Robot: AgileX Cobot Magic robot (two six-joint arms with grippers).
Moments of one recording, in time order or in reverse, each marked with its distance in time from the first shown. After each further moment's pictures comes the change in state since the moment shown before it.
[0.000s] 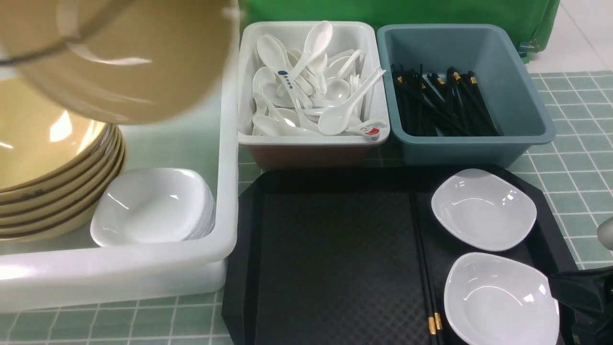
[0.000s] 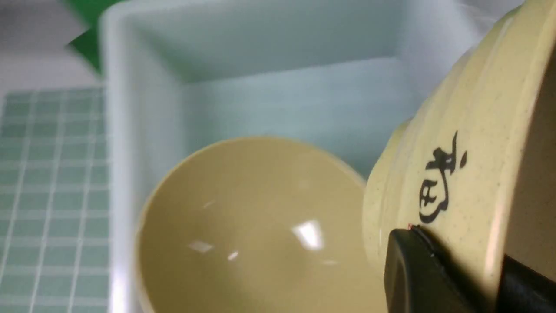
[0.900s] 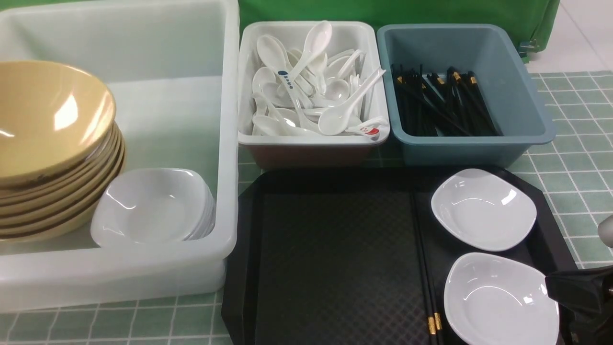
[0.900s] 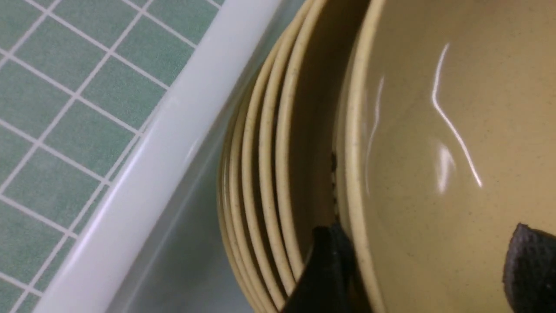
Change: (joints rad) right arm 0.000 0.000 0.000 0.027 -0.001 0.000; left arm 0.444 -0.024 0.680 -0.402 -0.416 0.079
